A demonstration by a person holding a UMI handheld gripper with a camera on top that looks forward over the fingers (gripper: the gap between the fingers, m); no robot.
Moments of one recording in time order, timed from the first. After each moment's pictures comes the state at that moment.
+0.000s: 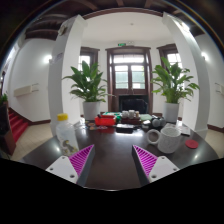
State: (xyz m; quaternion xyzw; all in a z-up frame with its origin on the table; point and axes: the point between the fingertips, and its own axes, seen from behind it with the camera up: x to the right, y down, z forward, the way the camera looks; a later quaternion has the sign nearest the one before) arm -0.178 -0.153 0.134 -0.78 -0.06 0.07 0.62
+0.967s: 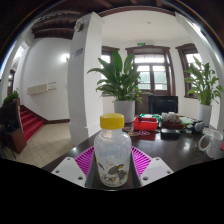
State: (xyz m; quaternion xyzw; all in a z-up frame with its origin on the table) arm -0.247 -0.054 0.102 -0.76 -0.15 0.15 0.62
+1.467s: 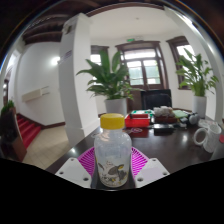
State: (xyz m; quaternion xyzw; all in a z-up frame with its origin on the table) arm -0.133 -0.015 0.107 -0.77 -0.11 0.16 0.60
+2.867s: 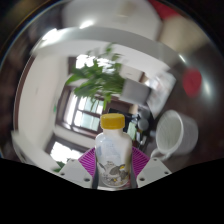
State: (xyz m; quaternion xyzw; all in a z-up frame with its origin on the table) arm 0.217 0.072 0.220 -0.58 0.44 0.40 0.55
